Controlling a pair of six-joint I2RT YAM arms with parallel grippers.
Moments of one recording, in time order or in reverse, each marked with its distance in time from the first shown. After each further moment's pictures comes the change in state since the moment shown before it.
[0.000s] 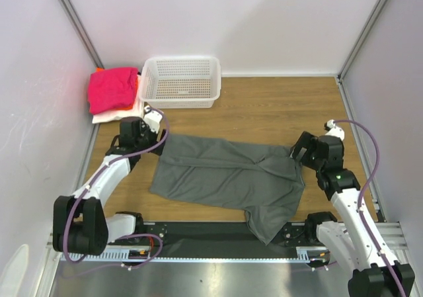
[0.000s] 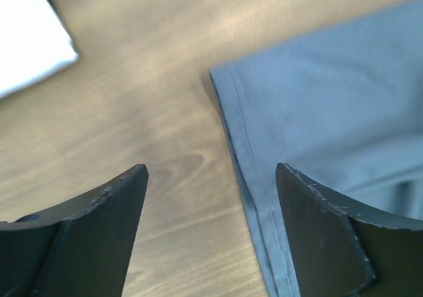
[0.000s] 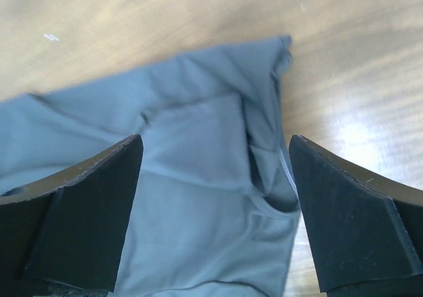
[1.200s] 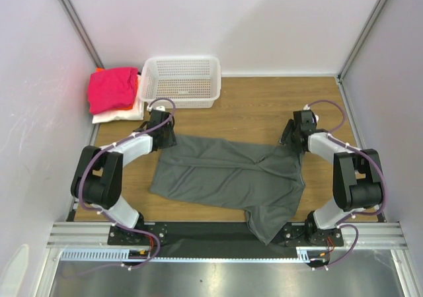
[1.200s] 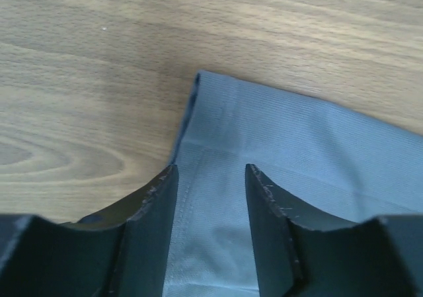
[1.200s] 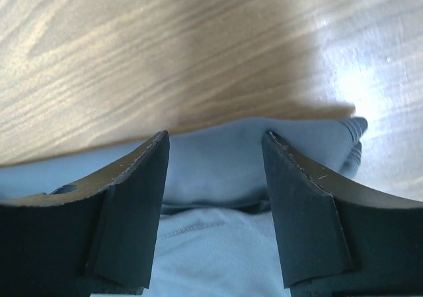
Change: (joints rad) left arm -0.184 0.399 0.216 -0.068 -0.356 -0.742; right arm 0.004 0.832 0.283 0.216 -0.021 0.064
